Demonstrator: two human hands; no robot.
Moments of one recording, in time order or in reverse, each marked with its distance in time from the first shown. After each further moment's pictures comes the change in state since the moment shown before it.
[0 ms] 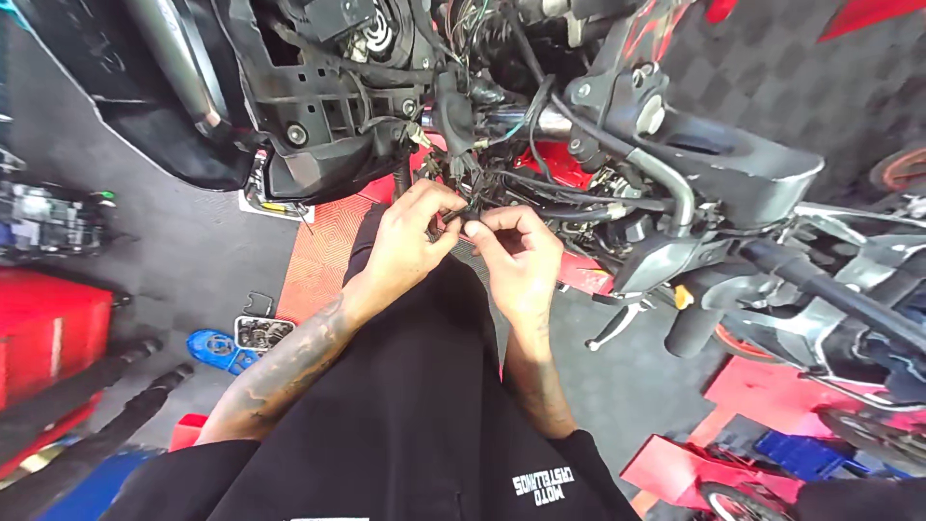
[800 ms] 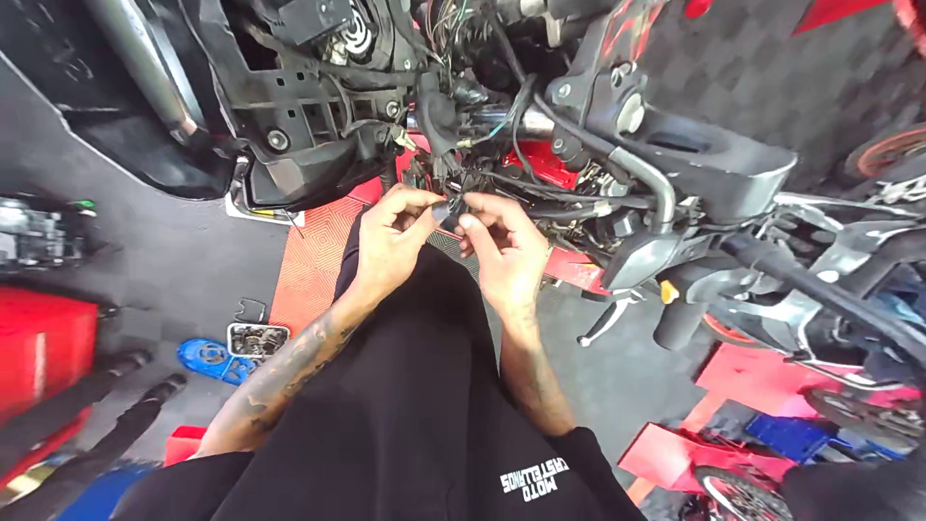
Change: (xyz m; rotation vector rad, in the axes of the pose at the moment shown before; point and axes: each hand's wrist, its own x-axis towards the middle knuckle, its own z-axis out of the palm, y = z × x) left_hand -0.006 -0.011 0.011 -0.492 0.151 -0.163; right_hand 0.006 0.010 0.002 0.044 -0.040 -0.085
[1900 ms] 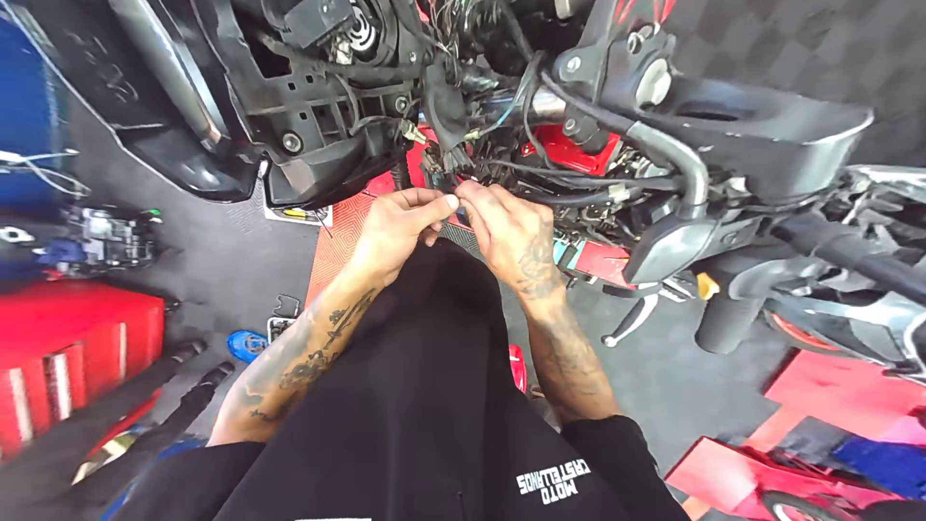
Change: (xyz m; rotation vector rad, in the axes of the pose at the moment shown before) left_hand 0.014 0.037 -0.004 -0.091 -0.080 -0.620; right_hand 0.021 0.023 -0.010 -0.675 -0.152 -0.443
